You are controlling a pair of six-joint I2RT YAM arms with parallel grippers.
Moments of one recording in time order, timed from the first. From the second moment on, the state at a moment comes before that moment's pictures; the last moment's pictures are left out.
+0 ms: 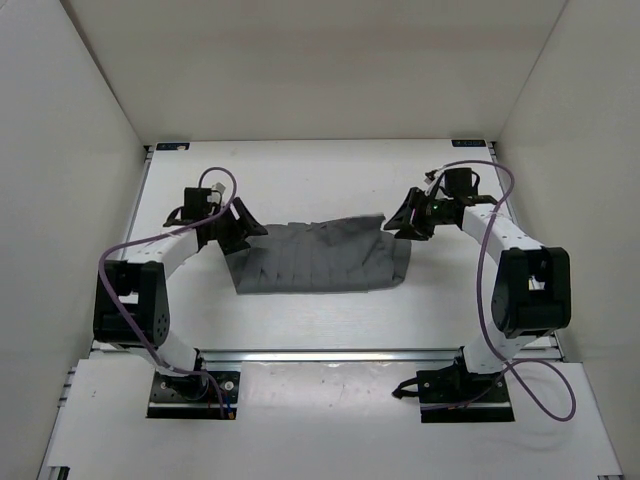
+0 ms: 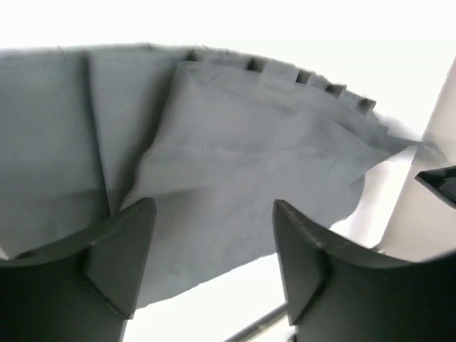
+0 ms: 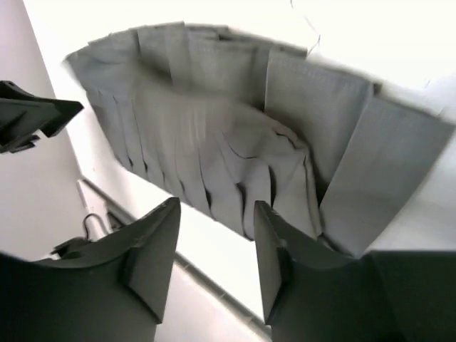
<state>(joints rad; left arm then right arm) -0.08 1.55 0.91 -0.23 0.46 -0.61 0.05 1.63 1.12 -0.45 -0.68 0.48</state>
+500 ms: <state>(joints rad) -0.08 1.32 0.80 -0.26 0.38 -0.58 0.06 1.37 0.78 -0.40 -0.47 0.53</state>
